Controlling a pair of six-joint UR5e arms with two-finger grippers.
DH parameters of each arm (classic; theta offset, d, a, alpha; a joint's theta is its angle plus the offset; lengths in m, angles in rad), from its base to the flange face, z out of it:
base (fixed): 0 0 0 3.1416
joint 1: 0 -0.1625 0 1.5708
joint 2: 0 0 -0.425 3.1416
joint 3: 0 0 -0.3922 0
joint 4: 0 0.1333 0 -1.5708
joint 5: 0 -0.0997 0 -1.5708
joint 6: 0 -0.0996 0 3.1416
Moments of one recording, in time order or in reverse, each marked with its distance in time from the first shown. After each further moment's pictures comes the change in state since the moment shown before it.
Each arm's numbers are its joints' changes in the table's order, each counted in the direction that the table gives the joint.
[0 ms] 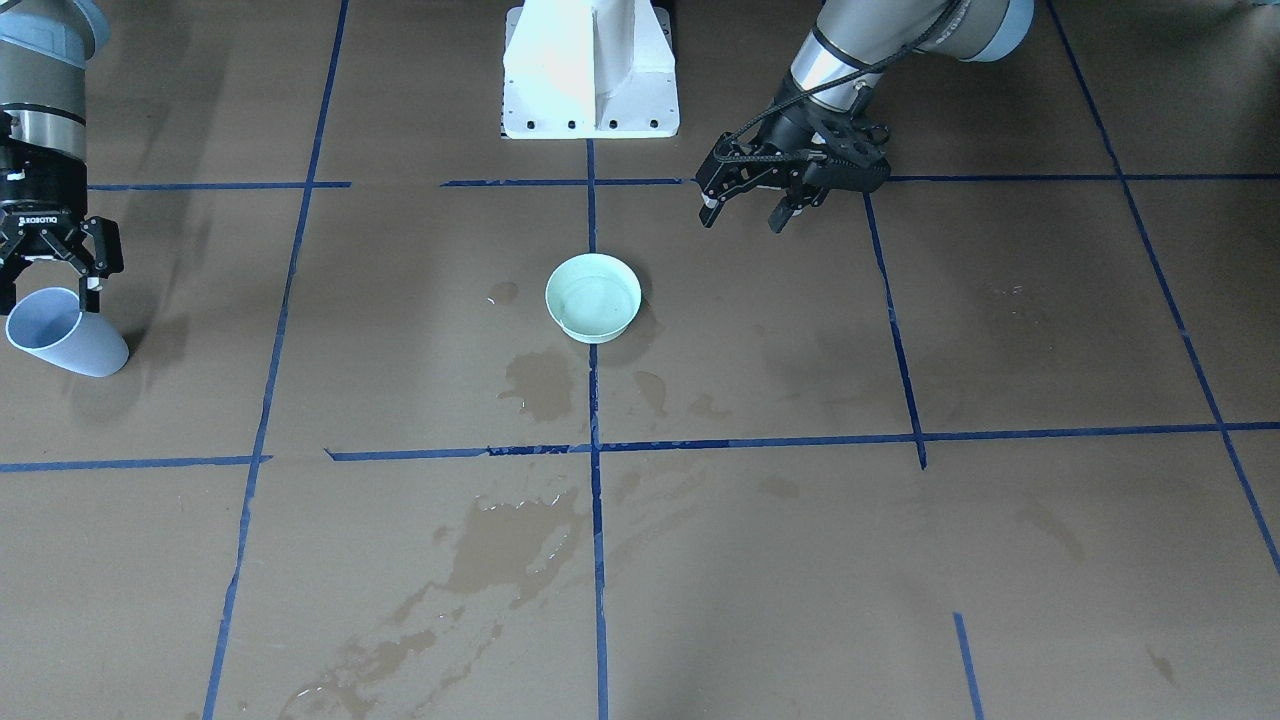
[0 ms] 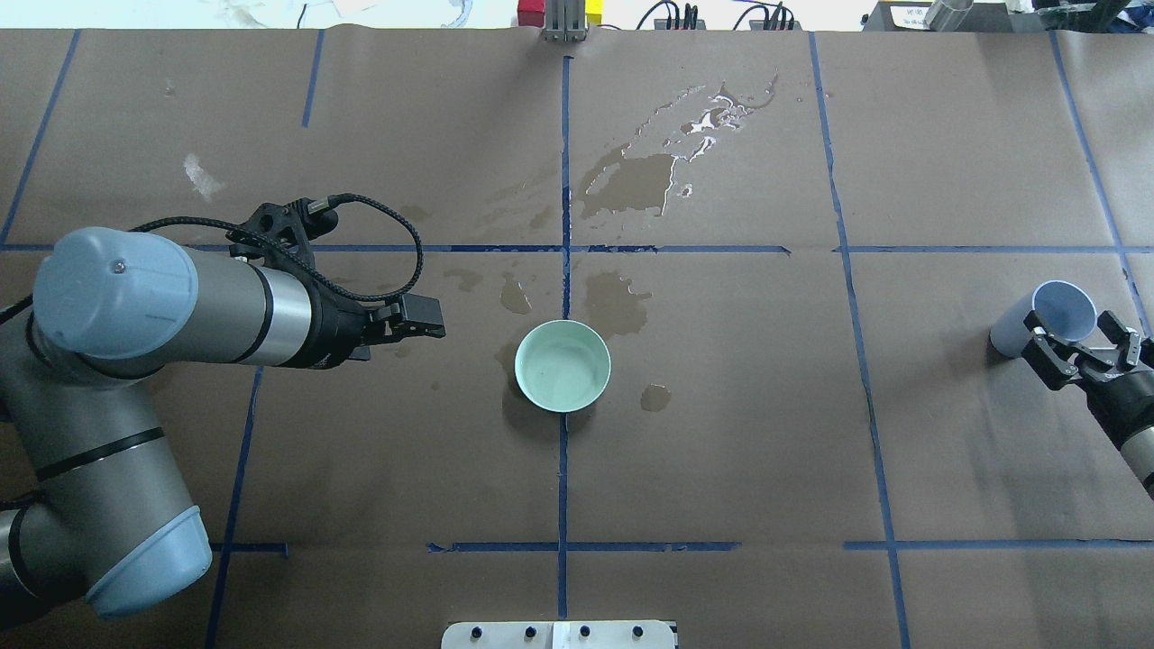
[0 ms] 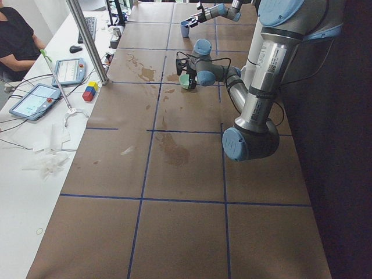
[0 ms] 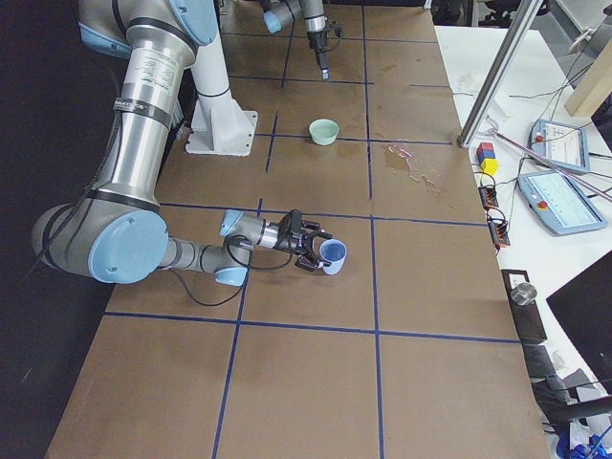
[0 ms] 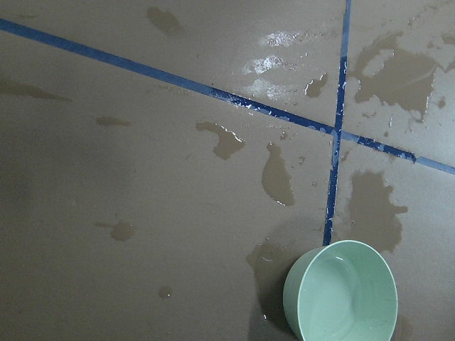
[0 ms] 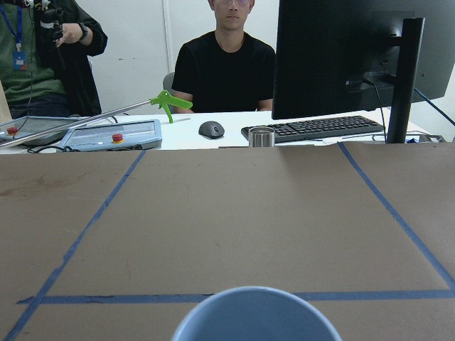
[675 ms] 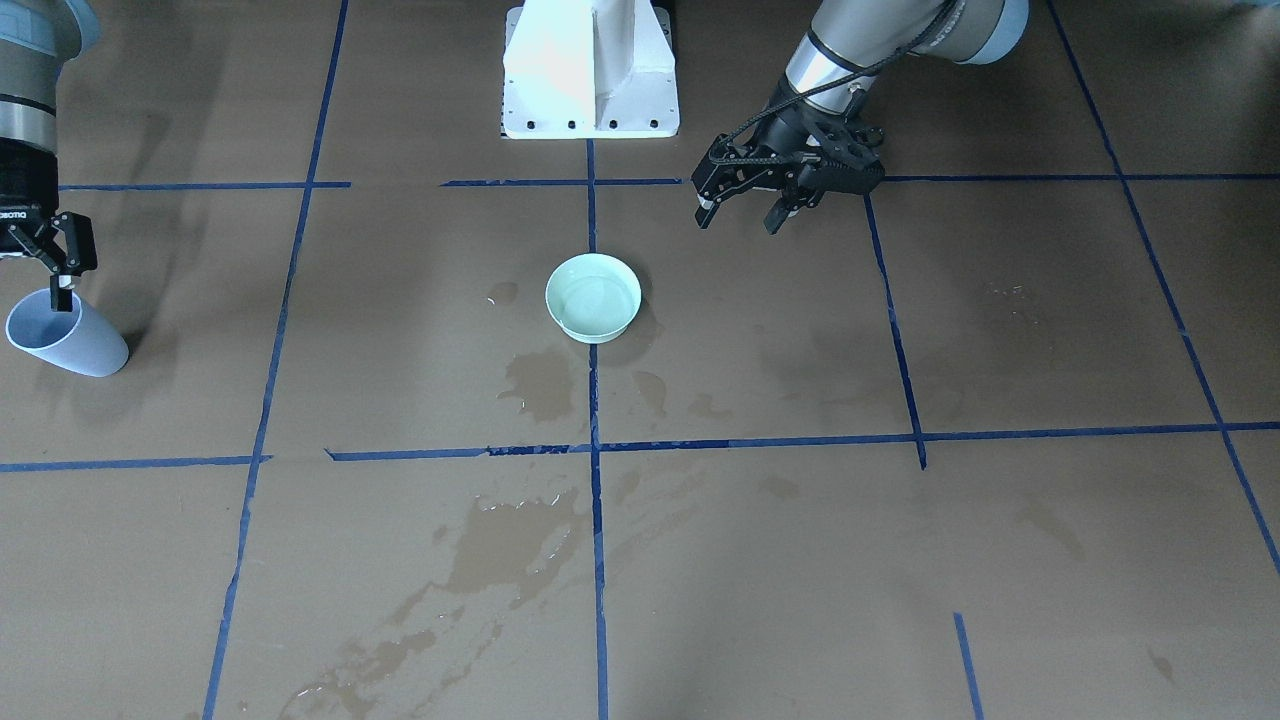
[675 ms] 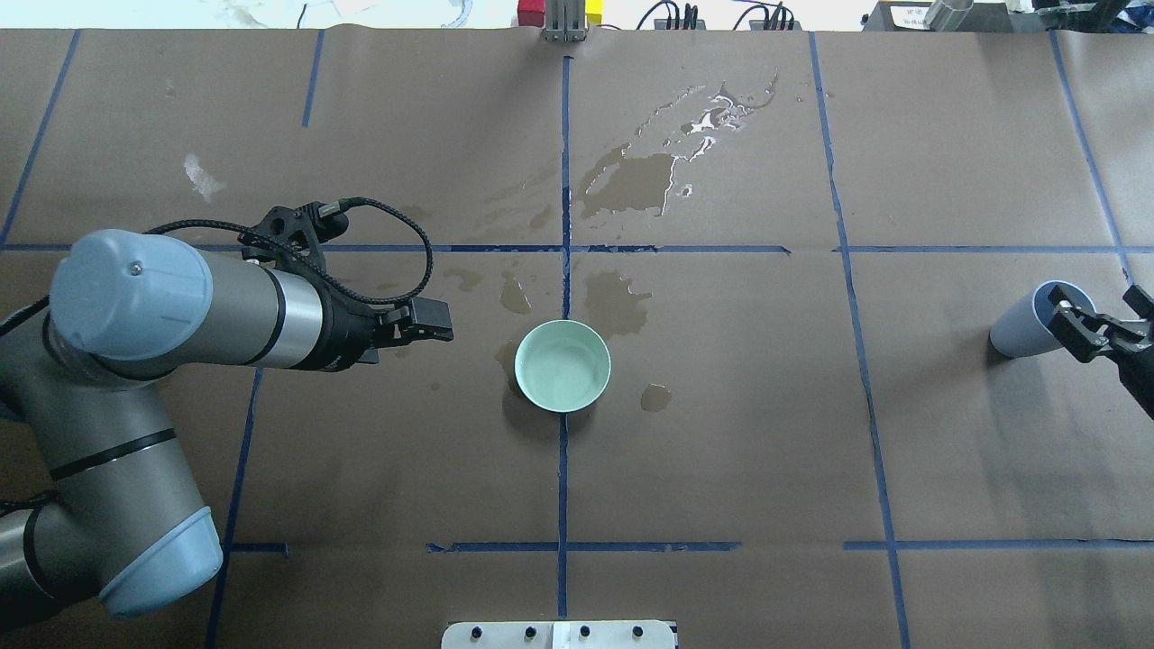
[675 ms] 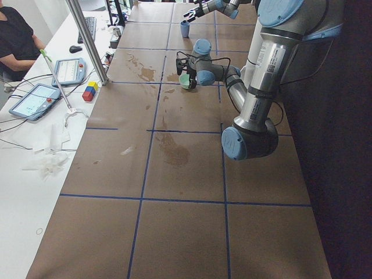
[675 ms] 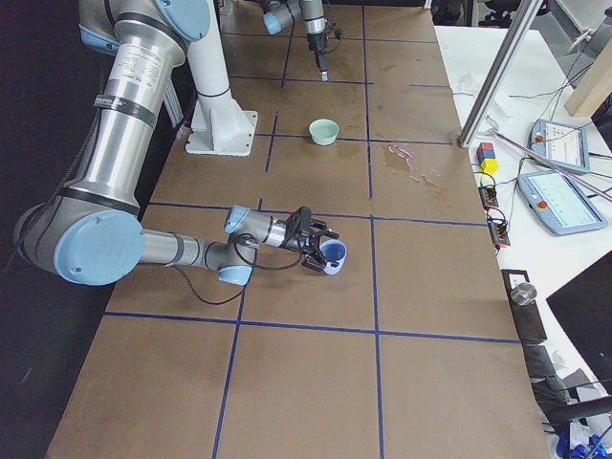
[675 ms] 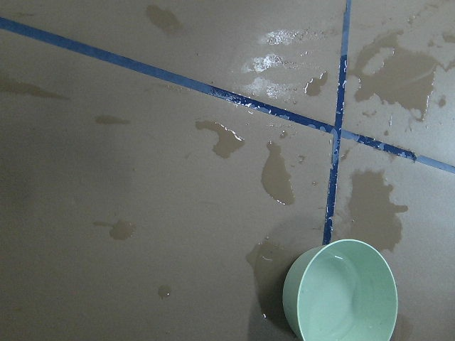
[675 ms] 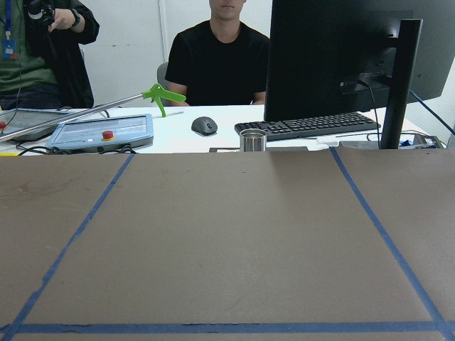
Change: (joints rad) left arm -0.012 0.022 0.021 0.001 0.002 0.010; right arm -0.176 0.009 0.045 0.000 -0.207 0.093
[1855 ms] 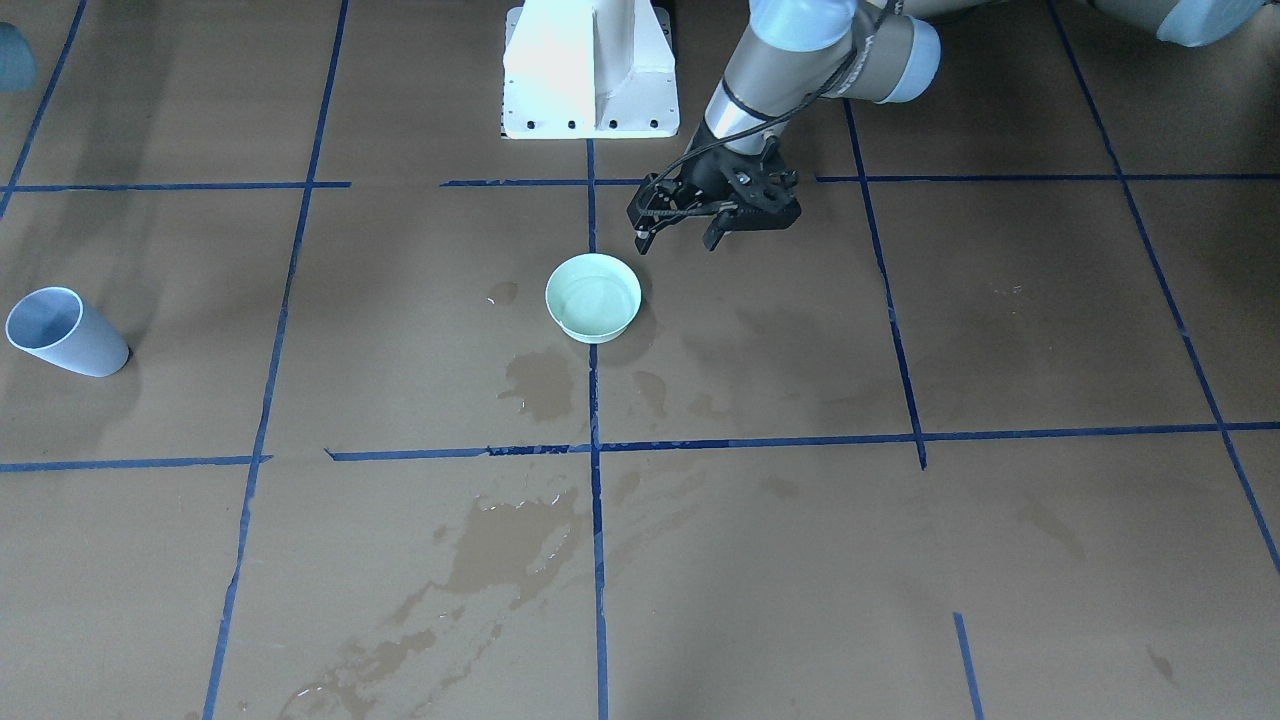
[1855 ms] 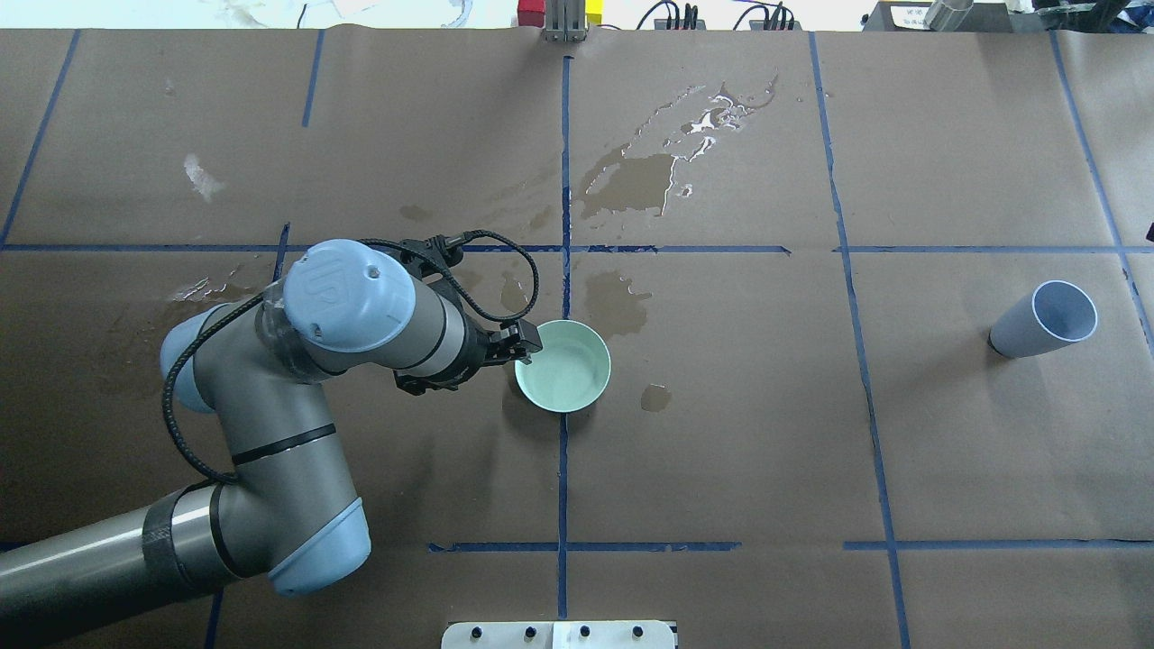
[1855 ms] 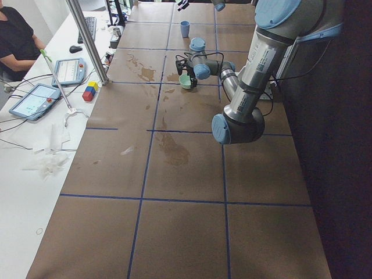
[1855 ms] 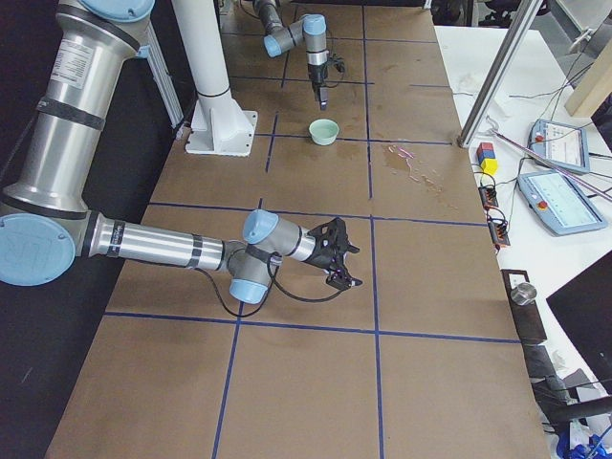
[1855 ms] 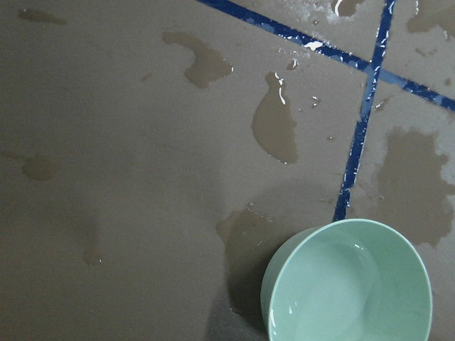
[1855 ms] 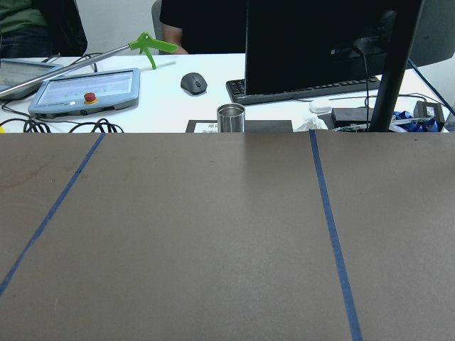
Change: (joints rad) left arm -0.073 0.242 0.255 0.161 0.006 0.085; right arm -0.640 -0.083 -0.008 -0.076 -0.831 0.255
